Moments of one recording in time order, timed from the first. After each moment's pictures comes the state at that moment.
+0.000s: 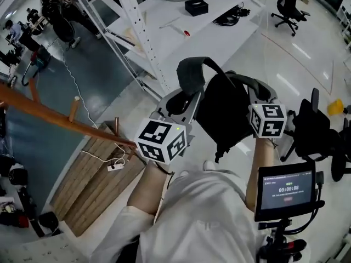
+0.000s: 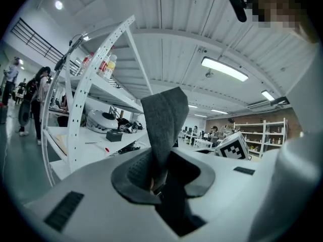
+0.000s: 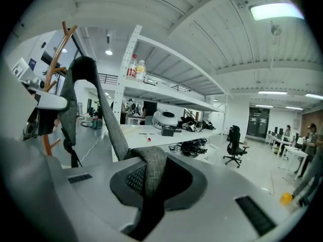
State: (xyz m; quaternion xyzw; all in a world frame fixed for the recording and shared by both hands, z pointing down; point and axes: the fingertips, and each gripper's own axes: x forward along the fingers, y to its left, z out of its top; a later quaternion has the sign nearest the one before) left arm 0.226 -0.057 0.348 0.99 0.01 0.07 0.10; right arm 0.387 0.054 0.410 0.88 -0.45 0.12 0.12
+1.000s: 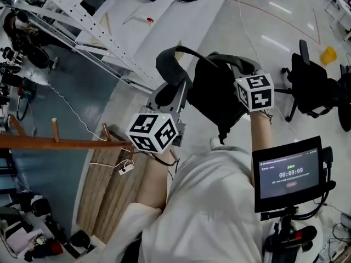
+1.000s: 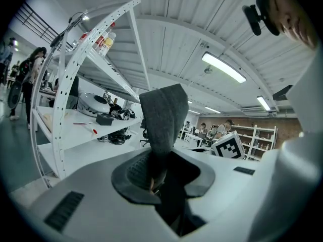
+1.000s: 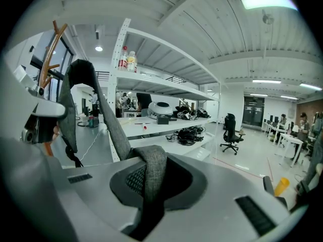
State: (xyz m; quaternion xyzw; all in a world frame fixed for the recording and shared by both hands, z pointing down) left arm 0.253 -0.038 0.406 0.98 0.06 0.12 0.15; right arm 0.399 0.075 0.464 0.88 -0.43 0.18 0.11
